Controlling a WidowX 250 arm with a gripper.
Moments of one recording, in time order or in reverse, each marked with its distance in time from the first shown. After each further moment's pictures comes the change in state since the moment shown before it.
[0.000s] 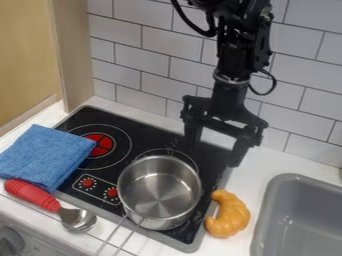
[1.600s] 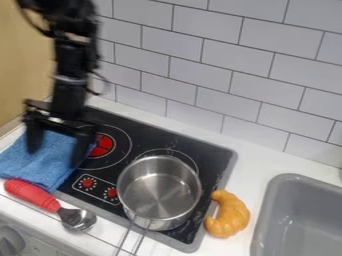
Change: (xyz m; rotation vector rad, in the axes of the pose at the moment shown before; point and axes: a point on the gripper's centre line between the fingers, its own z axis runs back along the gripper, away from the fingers) arm -0.097 0.176 -0.032 0.010 0.270 0.301
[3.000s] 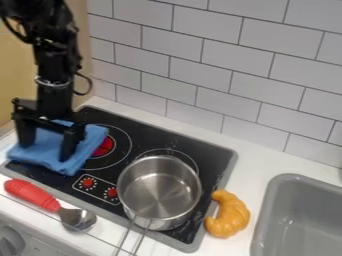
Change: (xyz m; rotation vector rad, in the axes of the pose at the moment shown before) arm 0.036 -0.018 -0.012 0.007 -0.139 -0.042
